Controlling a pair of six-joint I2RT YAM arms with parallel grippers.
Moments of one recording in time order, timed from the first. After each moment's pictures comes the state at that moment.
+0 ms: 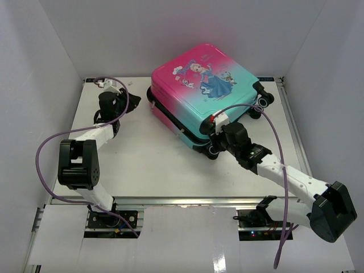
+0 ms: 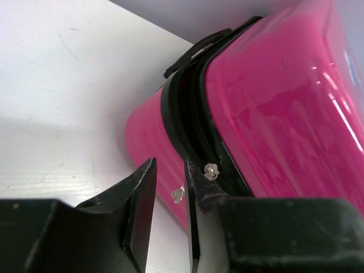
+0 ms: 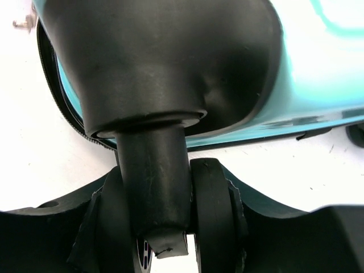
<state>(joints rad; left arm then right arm) -0.04 1.66 0.99 0.45 0.26 -0.61 0.71 1.15 0.74 -0.12 0.21 -0.11</state>
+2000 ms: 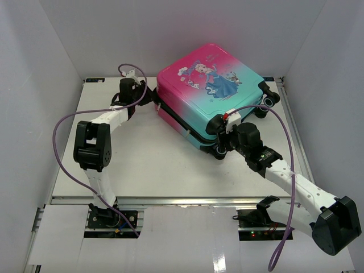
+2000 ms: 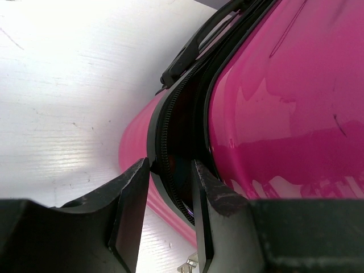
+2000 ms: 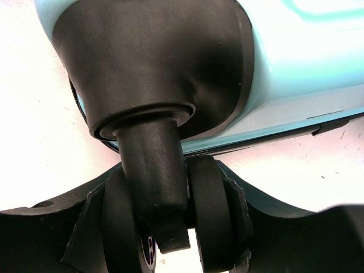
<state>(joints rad) -0.18 1.94 1.37 0.16 0.21 -0.52 0.58 1.01 0.67 -0.11 0.06 -0.02</state>
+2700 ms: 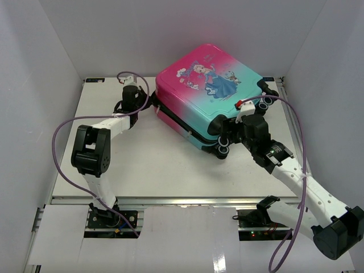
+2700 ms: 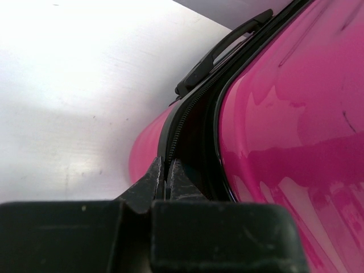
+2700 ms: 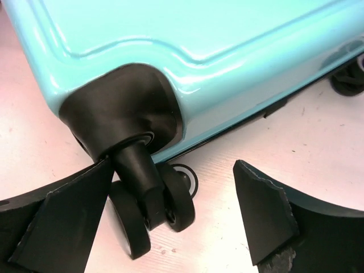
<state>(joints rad) -0.22 1.86 1.21 0.29 0.02 -0.56 0.57 0.97 0.85 -0.32 0.21 0.14</state>
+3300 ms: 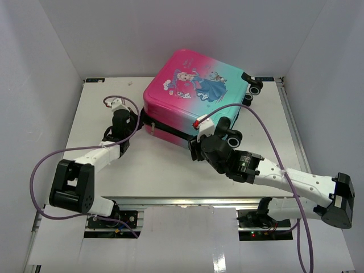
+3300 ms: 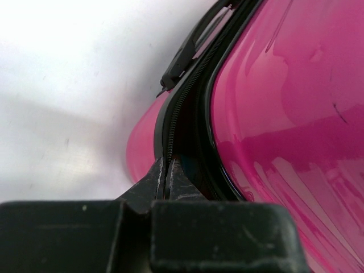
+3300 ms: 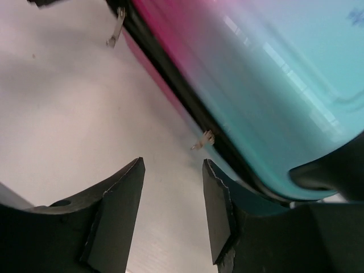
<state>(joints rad) -0.24 1.42 0.73 0.32 -0.12 -0.63 1.16 1.14 0.96 -0.26 0.54 0.25</state>
